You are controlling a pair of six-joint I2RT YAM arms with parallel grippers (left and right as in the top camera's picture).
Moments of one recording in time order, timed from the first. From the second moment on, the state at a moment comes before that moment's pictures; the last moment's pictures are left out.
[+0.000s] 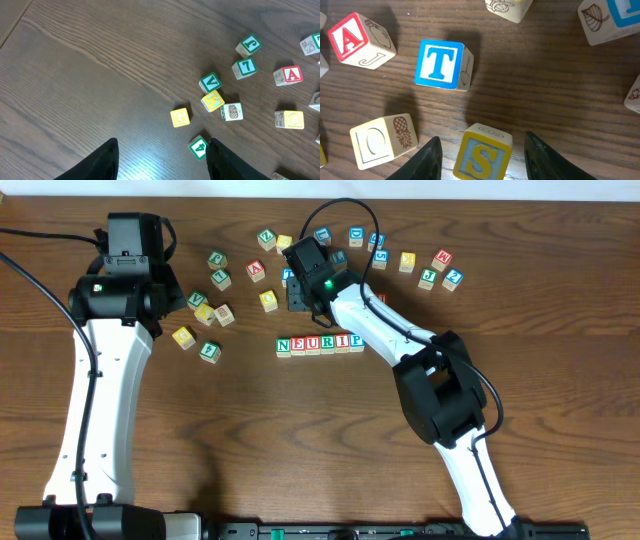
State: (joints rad) left arm 0.01 1.53 1.51 -1.00 -0.34 -0.35; right arm 0.62 2.39 1.93 -0.53 0.09 0.52
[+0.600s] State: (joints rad) left arm 0.01 1.53 1.51 -1.00 -0.34 -0.35; right arm 0.62 2.41 1.93 -0.53 0.09 0.52
